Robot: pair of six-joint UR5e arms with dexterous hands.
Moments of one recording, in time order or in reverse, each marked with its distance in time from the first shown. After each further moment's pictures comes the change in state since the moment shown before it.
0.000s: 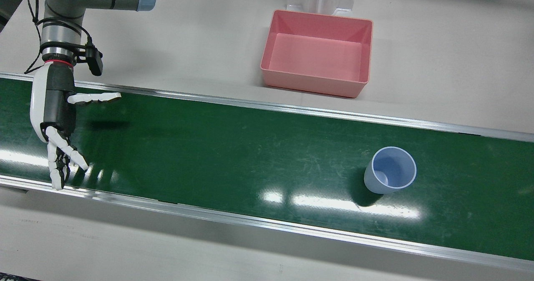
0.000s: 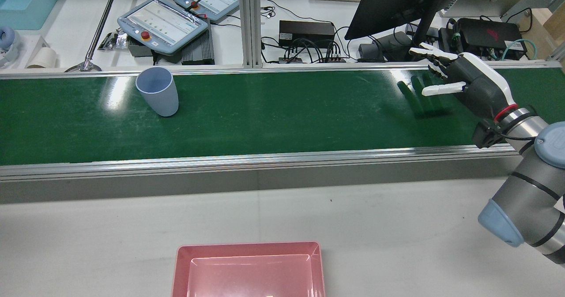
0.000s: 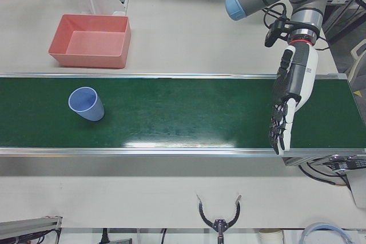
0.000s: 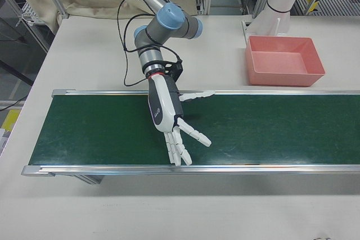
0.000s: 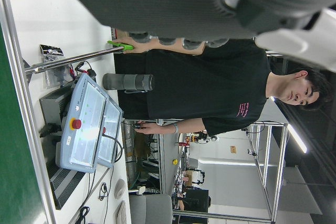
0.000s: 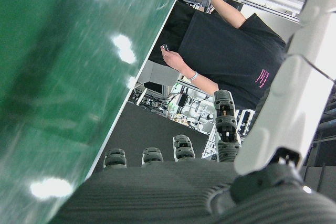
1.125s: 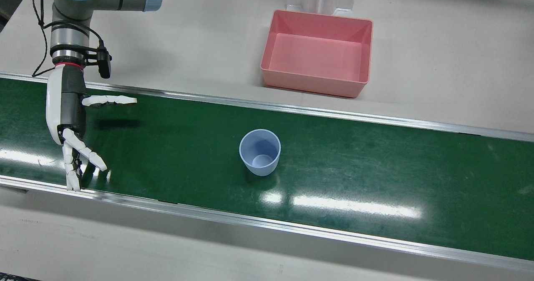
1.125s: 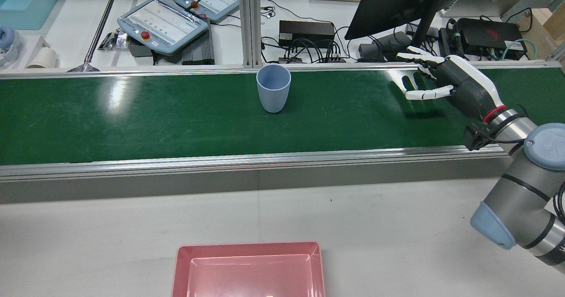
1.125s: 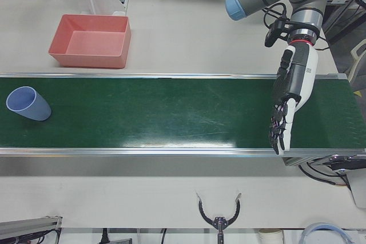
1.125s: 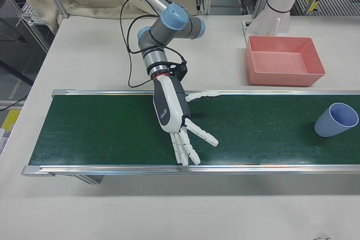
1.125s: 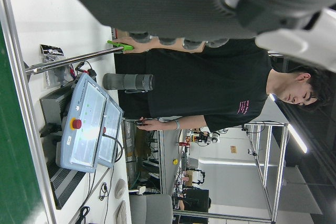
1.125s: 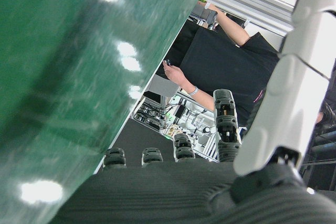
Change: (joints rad) left arm 0.000 0.000 0.000 0.000 0.001 0.000; right arm -0.026 0.016 0.000 -0.001 -0.001 -0.090
